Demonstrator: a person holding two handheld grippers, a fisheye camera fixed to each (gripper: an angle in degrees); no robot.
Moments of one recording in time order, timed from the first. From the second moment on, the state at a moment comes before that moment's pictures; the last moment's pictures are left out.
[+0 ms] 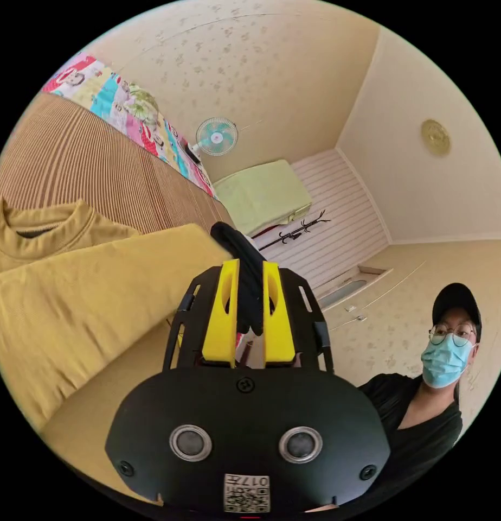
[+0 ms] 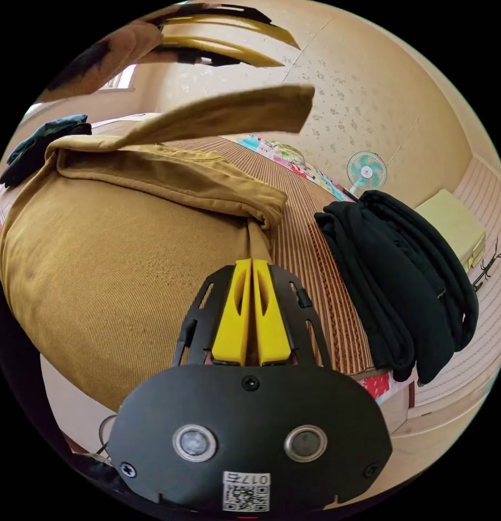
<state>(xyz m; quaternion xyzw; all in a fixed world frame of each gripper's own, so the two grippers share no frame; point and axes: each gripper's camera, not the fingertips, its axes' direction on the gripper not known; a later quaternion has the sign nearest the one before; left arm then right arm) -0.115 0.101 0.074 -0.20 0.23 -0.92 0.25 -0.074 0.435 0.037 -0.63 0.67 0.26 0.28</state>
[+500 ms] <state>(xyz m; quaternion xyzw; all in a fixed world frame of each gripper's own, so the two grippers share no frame) -0.053 0.000 -0.064 -0.65 0.10 -0.72 0.24 -0.052 0.316 0.010 -0.48 0.62 0.47 0.41</state>
